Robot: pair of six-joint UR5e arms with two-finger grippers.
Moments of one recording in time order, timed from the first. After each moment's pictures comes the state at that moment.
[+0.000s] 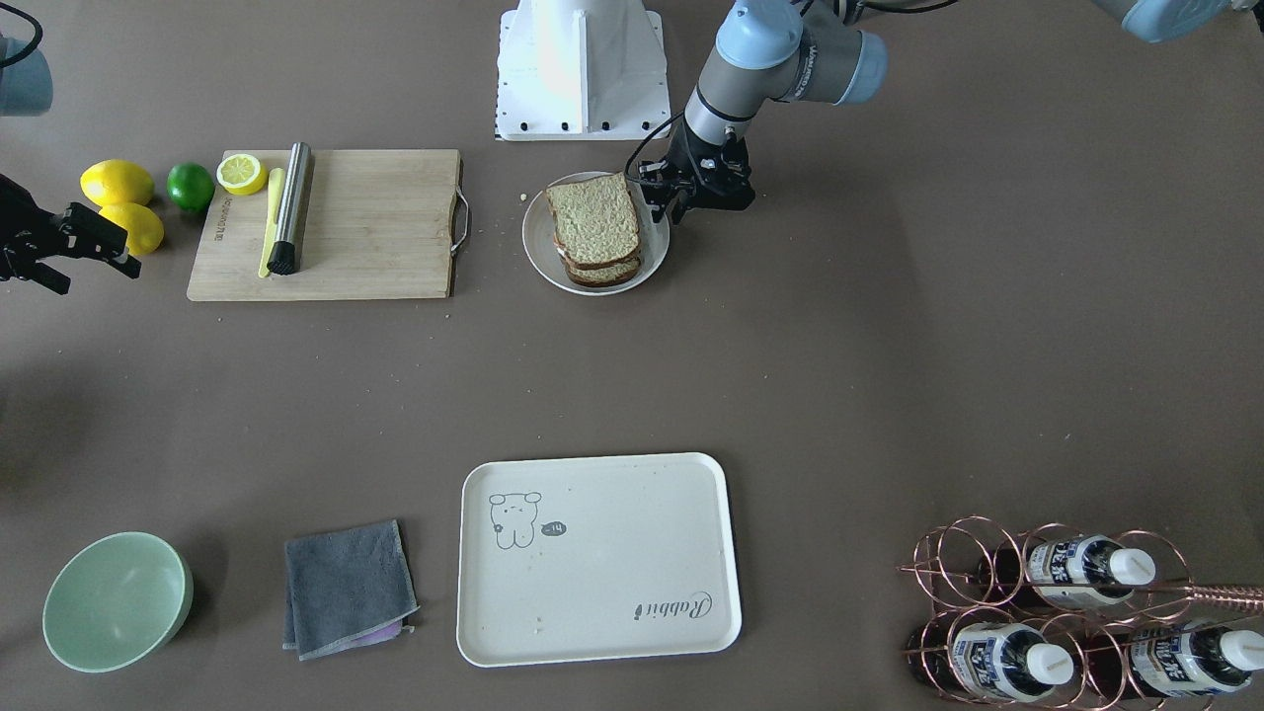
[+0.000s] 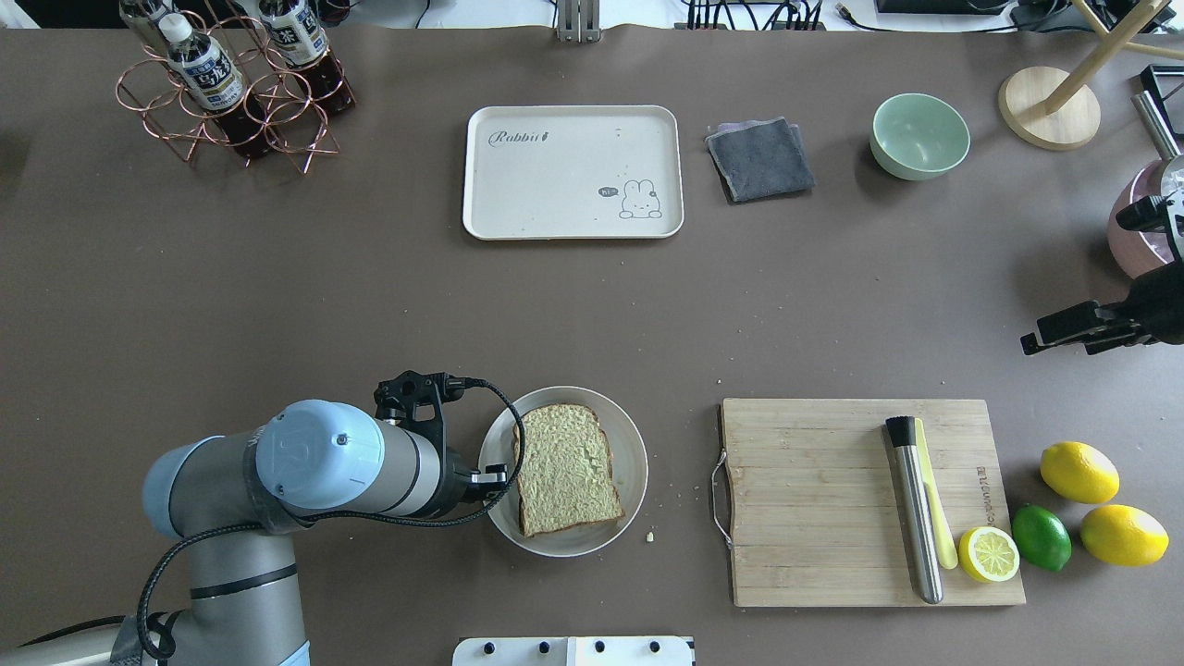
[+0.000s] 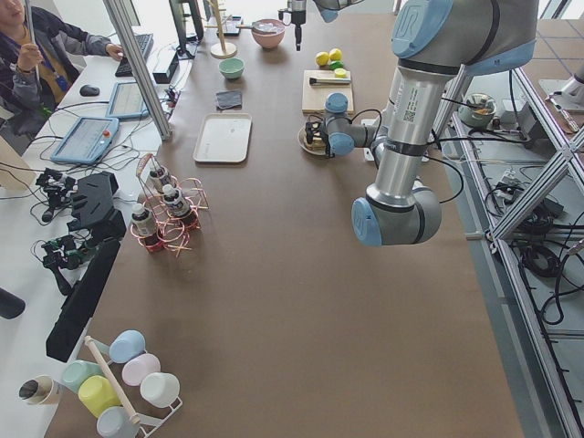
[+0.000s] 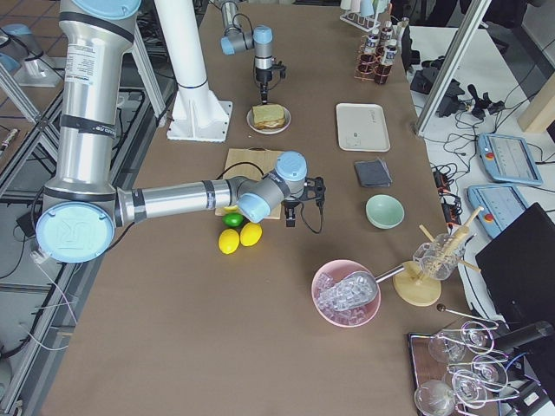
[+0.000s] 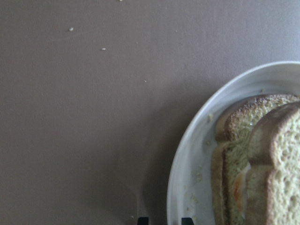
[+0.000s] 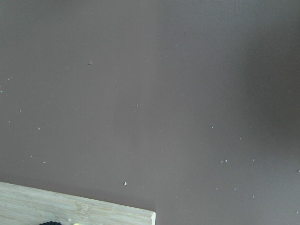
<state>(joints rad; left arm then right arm) -0.30 -1.96 -1.82 -1.96 -1.79 -1.49 1.05 -1.72 1.80 -0.98 2.37 0.76</state>
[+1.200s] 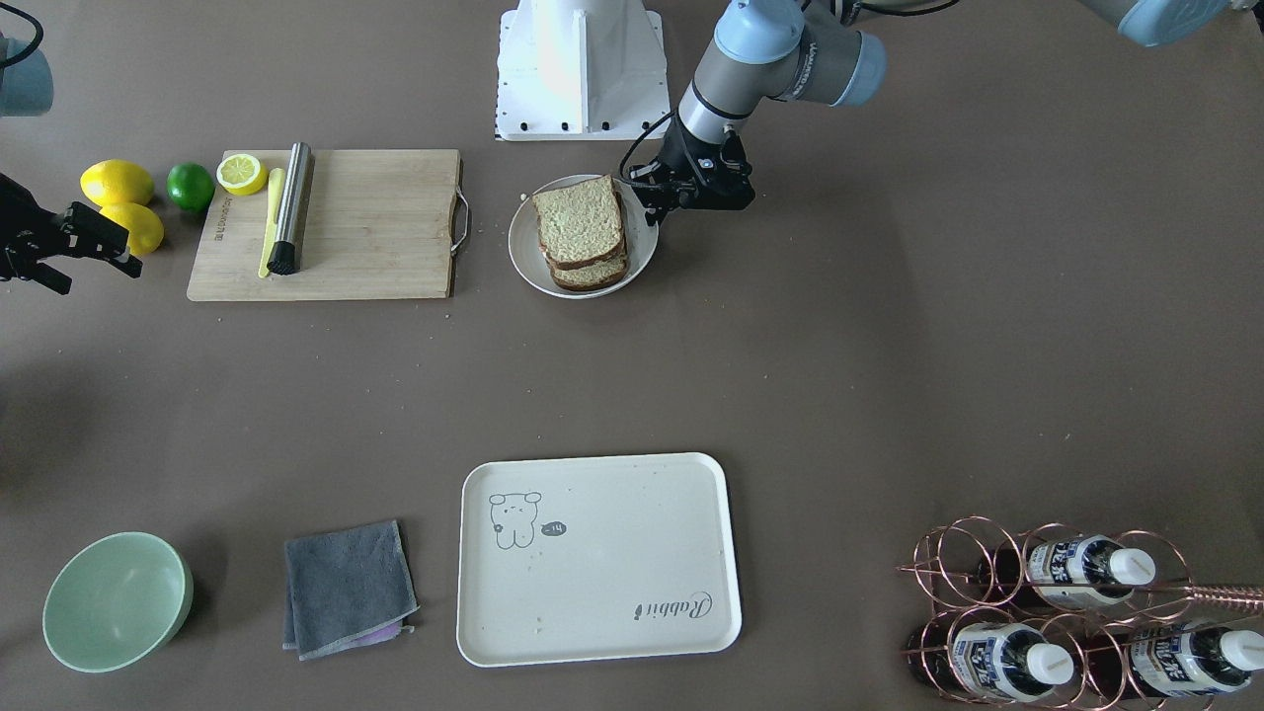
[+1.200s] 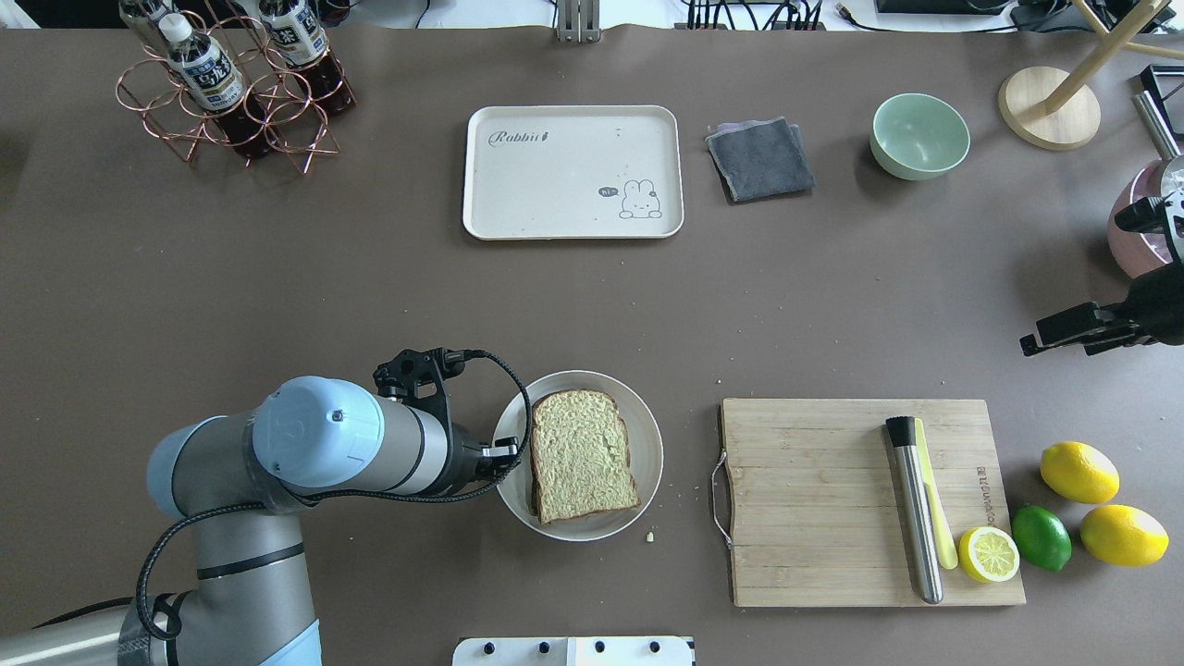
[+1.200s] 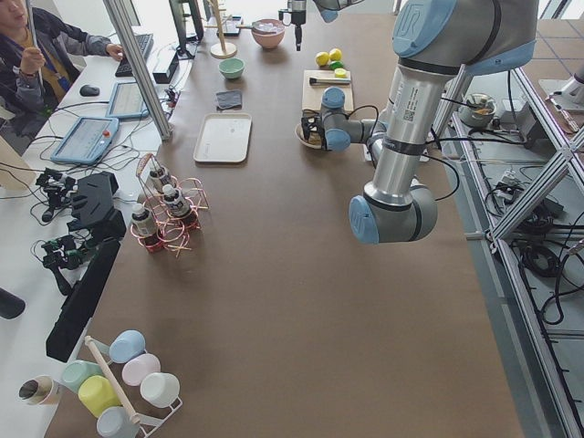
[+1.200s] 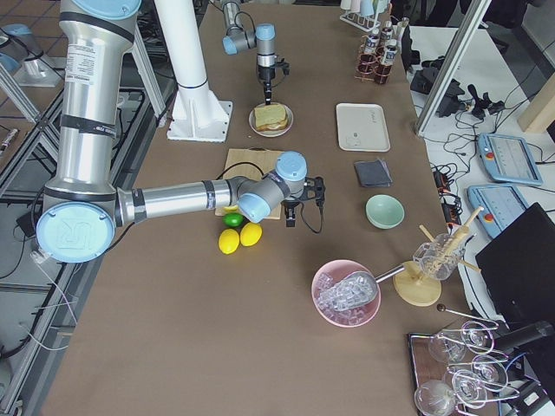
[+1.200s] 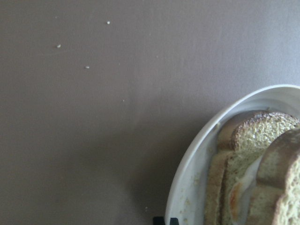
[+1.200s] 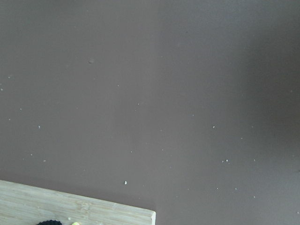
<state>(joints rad) -0.35 -1.99 -1.82 -1.99 -1.80 -1.58 1.05 -1.72 1.80 -0.98 2.37 0.75</state>
